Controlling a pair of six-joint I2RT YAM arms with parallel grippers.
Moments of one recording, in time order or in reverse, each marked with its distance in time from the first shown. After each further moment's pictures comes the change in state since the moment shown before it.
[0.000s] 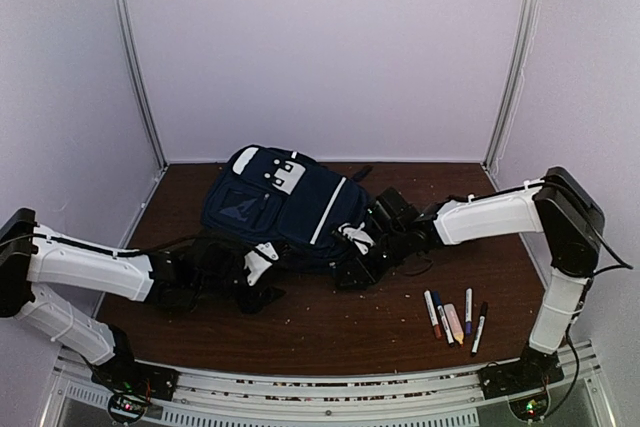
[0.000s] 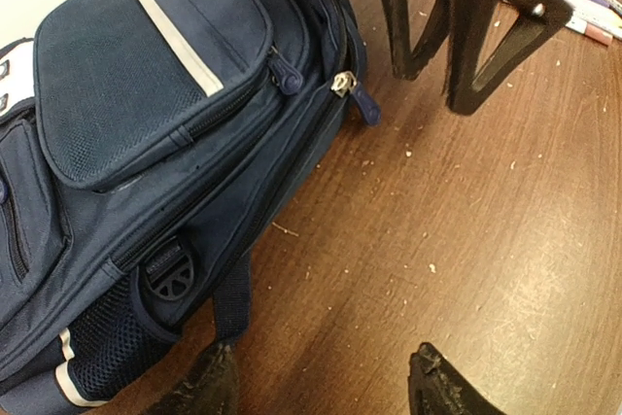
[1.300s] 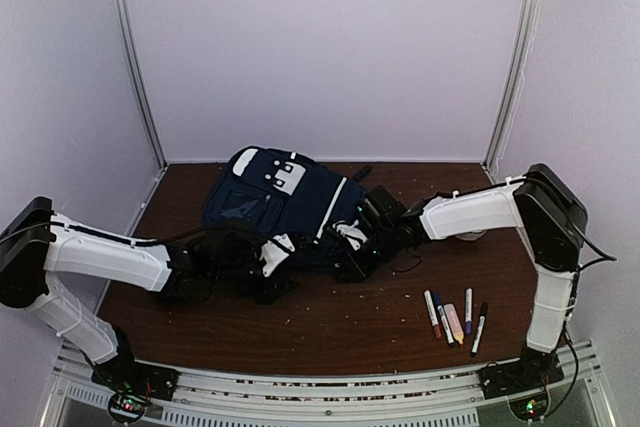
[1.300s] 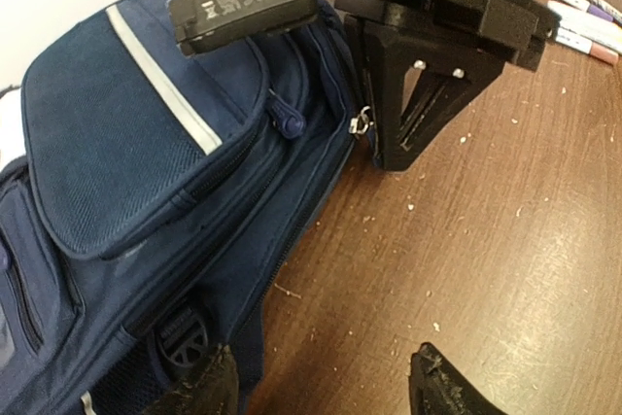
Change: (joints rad) left arm -0.001 0.113 0.113 0.019 0.023 0.050; right arm -0.009 0.115 0.111 -0.039 0.041 0.064
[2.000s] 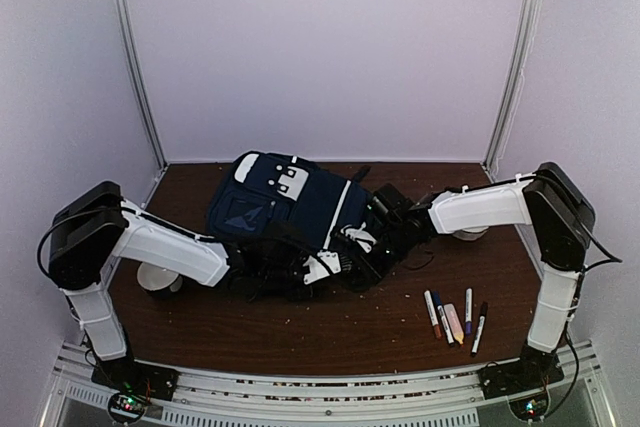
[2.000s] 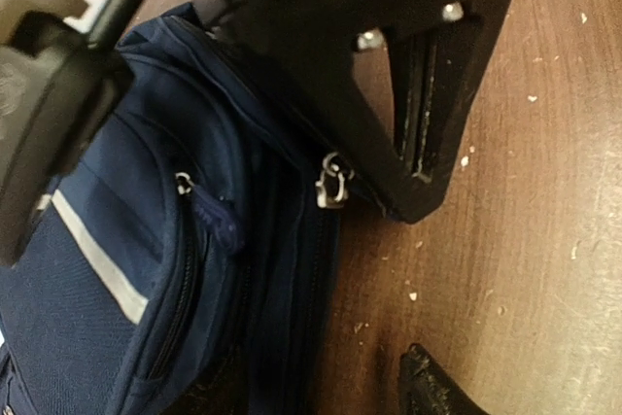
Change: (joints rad) left arm -0.056 0.351 0.249 0.052 -0.047 0.348; right arm -0.035 -0.041 -0.013 -0.145 -0.087 -0.172
